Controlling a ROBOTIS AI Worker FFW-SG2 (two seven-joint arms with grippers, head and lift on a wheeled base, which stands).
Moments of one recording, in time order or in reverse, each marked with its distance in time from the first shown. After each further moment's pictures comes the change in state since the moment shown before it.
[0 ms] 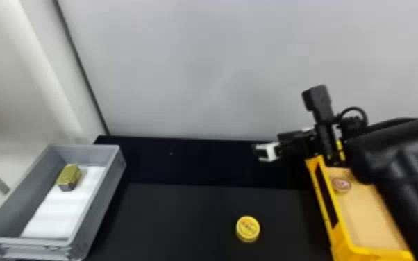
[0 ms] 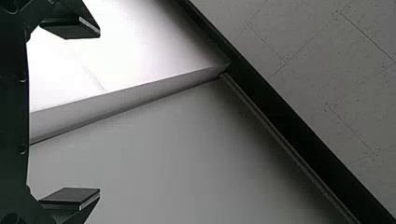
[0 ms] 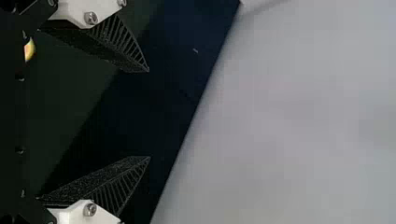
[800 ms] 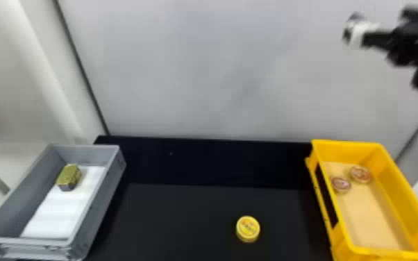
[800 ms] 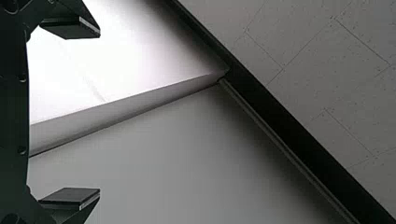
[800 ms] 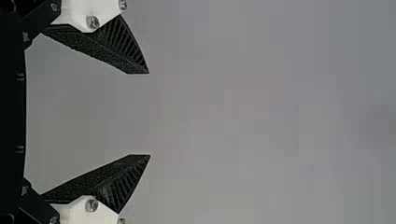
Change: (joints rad) left arm 0.019 0.014 0.039 -0.022 -0.001 0.002 -0.001; right arm 0.023 -0.068 -0.260 -0.554 -0.216 0.018 -0.643
